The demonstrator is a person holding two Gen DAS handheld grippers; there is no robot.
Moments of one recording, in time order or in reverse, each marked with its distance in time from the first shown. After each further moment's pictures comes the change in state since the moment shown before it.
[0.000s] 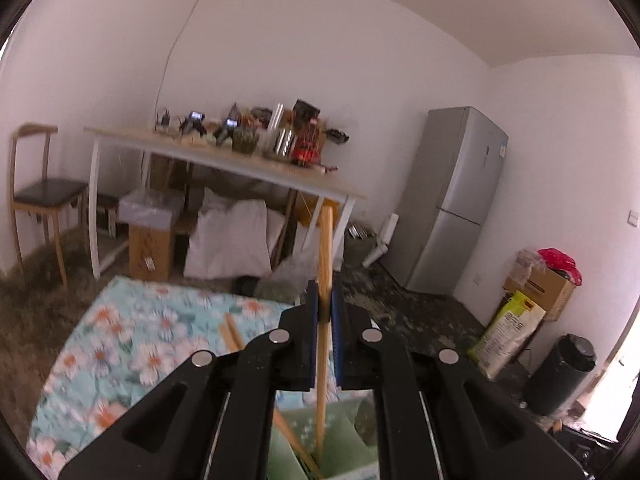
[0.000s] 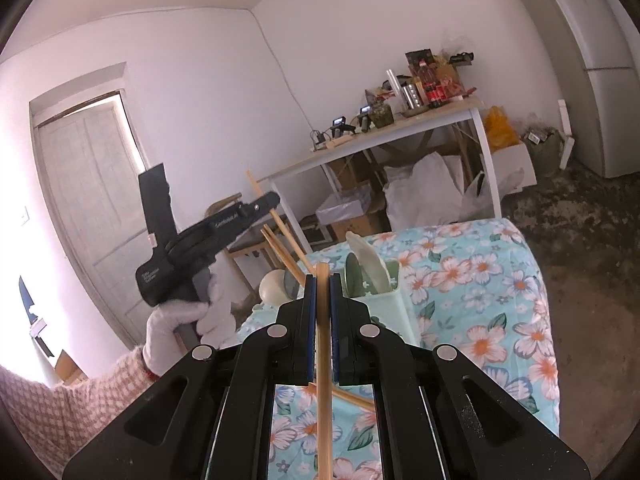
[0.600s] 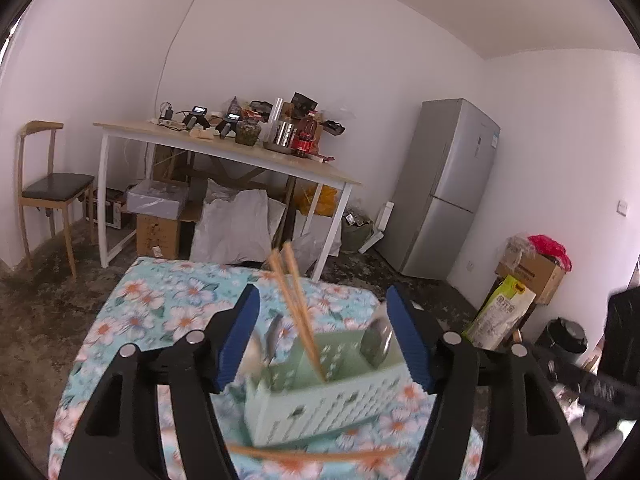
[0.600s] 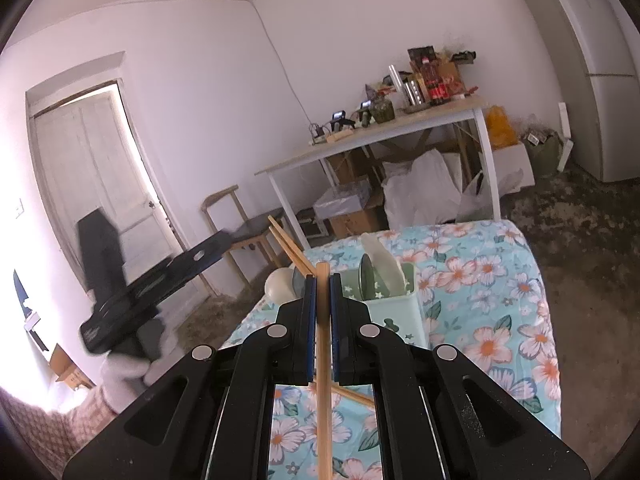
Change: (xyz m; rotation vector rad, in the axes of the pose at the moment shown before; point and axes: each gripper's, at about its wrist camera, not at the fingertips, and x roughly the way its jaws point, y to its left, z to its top) left arm -0.092 0.019 -0.032 0.028 0.024 0.000; right arm 0.011 0.016 0.006 -0.020 0.037 -0.027
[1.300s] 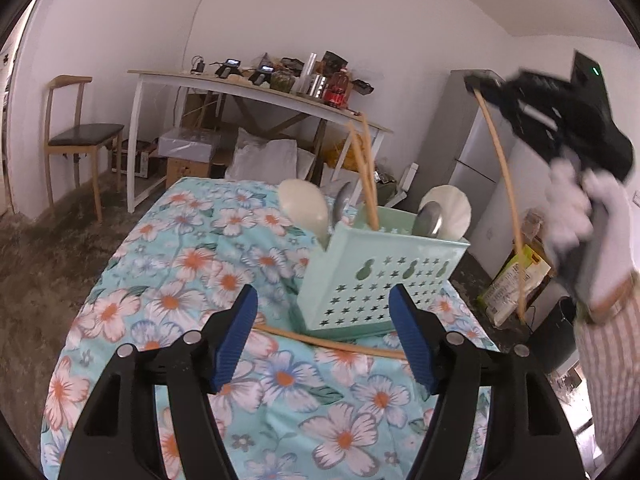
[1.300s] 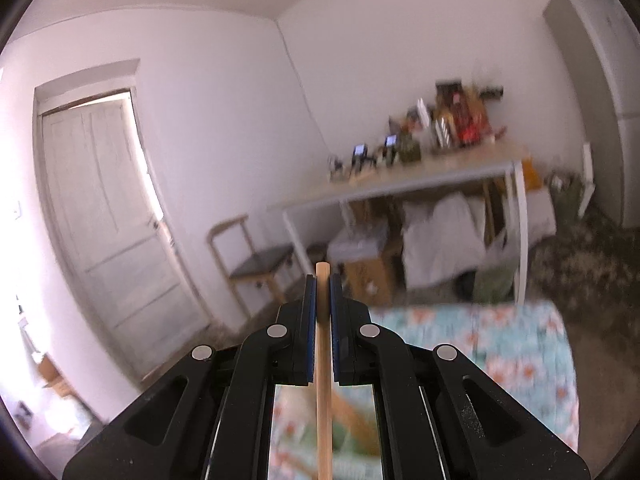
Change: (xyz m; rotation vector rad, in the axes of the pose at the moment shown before) left arm -0.033 0.046 -0.092 -0.066 0.141 0.076; right arm 0.088 0.036 0.097 -0.088 -0.159 0.033
